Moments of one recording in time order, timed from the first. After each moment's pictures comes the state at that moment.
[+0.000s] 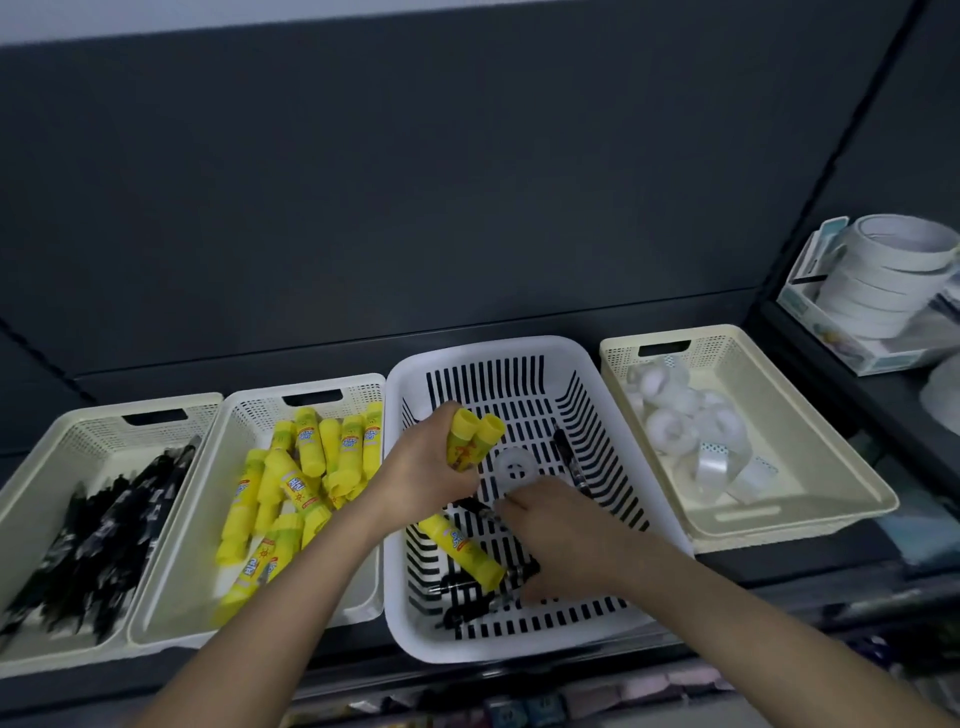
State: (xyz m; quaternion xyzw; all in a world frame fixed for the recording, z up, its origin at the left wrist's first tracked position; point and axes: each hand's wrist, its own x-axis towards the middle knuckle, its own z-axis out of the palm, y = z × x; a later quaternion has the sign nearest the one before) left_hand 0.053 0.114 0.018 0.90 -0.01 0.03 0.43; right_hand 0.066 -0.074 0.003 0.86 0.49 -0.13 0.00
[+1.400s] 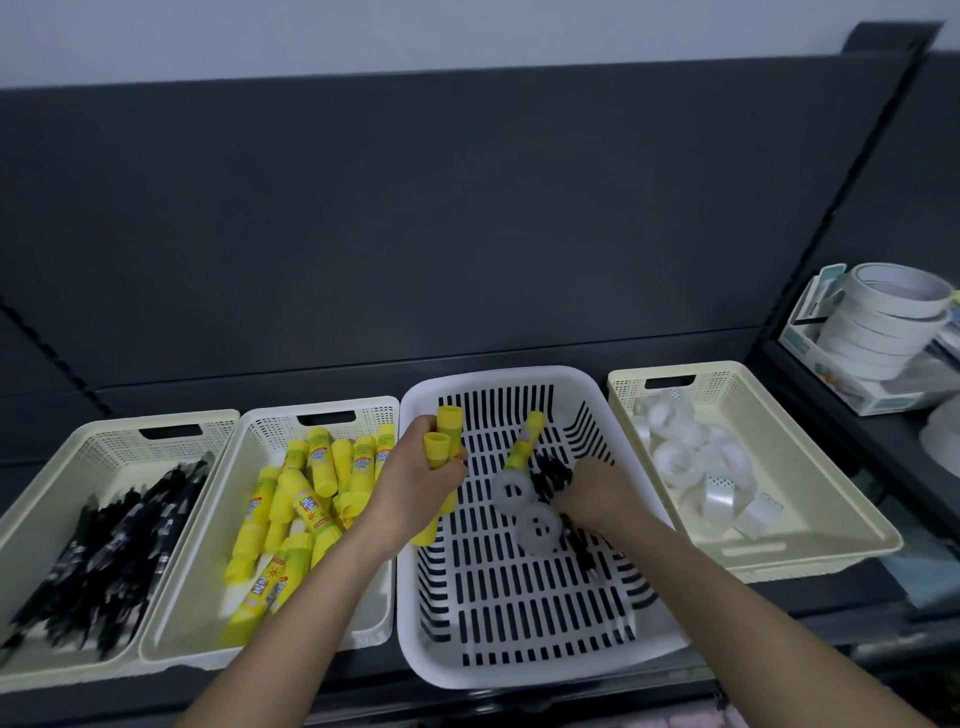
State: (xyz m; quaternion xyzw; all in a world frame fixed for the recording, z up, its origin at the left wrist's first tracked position) left_hand 0.049 0.122 0.024 0.81 0.11 0.09 0.57; right_hand 0.133 -0.066 -0.014 0.95 0.03 -0.22 -0.21
